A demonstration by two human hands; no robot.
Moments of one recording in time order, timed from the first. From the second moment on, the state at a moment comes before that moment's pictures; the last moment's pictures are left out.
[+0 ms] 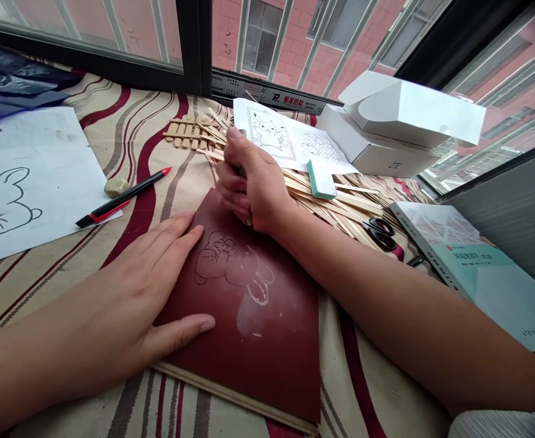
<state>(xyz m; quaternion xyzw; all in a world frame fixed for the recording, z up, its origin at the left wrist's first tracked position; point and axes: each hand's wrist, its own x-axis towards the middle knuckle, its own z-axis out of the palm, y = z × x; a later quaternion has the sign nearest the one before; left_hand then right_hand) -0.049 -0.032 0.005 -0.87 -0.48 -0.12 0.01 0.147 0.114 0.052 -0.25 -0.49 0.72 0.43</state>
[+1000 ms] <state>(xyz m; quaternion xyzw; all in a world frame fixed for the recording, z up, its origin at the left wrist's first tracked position) -0.038 -0.035 0.003 -0.86 -0.47 -0.16 0.06 0.137 0.112 0.044 -0.24 -0.60 0.60 0.48</state>
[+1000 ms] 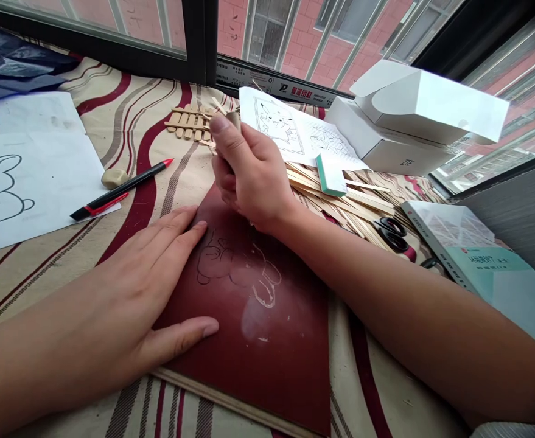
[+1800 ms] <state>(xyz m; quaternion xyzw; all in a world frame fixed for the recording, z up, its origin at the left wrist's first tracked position) -0.039 -0.033 0.011 -0.87 -0.47 -0.14 0.03 0.135 0.106 0.047 -0.21 -0.74 0.45 0.45</state>
